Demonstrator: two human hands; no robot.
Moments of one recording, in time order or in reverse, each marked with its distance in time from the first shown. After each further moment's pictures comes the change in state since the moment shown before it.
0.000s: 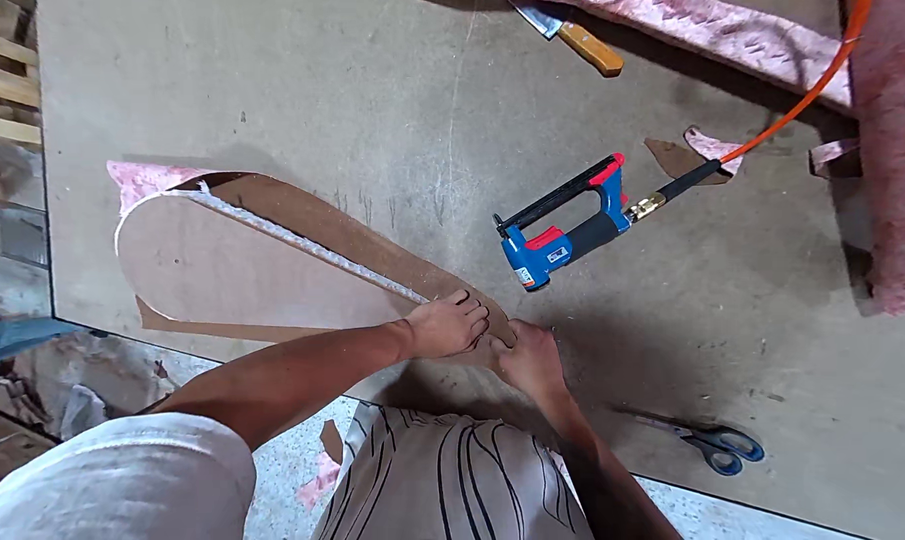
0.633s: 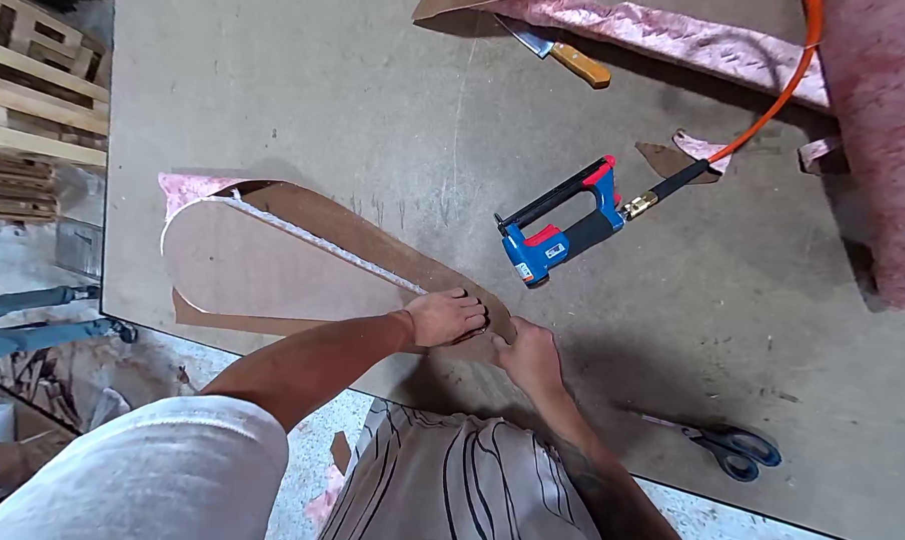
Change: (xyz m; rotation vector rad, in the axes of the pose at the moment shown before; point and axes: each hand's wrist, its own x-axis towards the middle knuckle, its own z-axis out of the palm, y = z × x) left_hand -0.014 -0.009 -0.005 -0.067 0.034 0.043; right_hand -0.011 0.000 0.008 0.042 0.109 -0.054
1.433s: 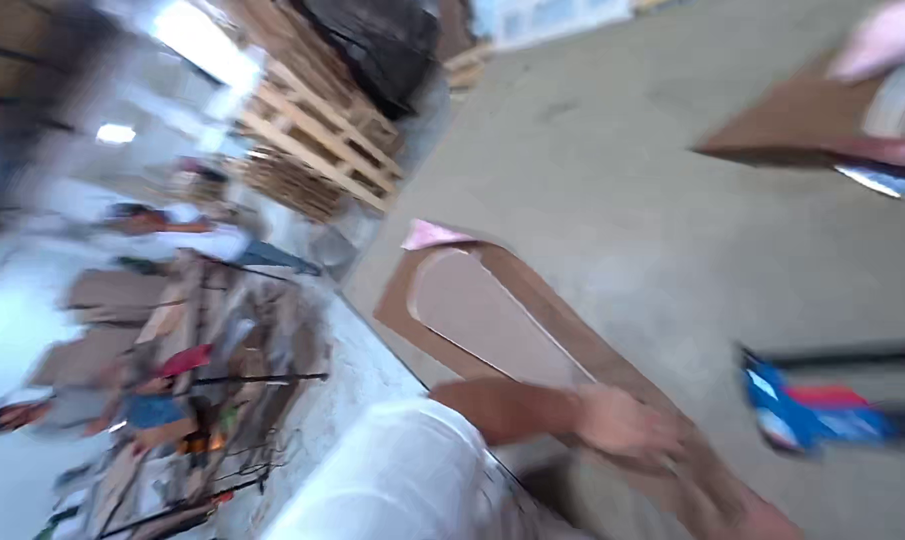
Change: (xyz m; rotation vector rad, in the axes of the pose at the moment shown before) left_hand -0.034 0.019 -0.044 -0.185 0.028 -0.274; right_hand -0.021 -0.016 -0.016 0.090 -0.044 -0.344
